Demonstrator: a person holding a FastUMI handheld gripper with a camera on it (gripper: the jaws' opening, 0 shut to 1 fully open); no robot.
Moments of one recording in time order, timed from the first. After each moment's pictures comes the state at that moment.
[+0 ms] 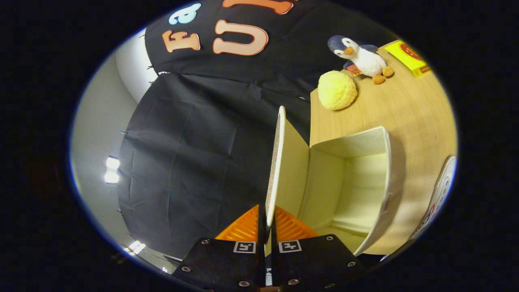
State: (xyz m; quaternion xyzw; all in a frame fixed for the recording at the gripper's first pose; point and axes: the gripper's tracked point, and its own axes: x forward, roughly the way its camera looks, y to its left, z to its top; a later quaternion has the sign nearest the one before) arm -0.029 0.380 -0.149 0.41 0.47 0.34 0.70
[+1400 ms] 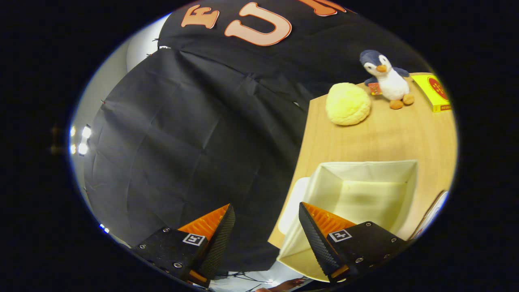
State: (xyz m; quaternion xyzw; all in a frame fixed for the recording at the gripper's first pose) arm 0.011 0.416 -0.203 0.28 0.47 0.29 0.79
